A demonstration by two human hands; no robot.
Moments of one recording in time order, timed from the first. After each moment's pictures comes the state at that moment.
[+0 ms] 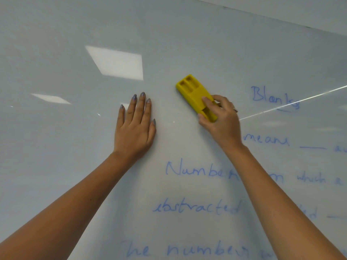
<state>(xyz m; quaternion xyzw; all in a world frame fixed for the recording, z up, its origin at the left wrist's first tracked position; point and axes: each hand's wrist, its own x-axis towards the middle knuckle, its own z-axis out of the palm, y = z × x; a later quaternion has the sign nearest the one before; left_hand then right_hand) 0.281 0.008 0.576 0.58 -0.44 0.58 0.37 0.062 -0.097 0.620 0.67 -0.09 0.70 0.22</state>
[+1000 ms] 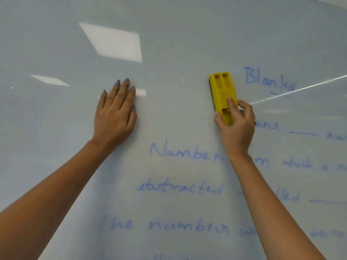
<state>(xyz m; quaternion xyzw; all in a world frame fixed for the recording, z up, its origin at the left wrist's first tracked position) 0.283 0.013 0.559 0.53 -0.44 0.61 0.39 0.013 -0.132 0.567 0.60 -0.18 0.77 0.14</state>
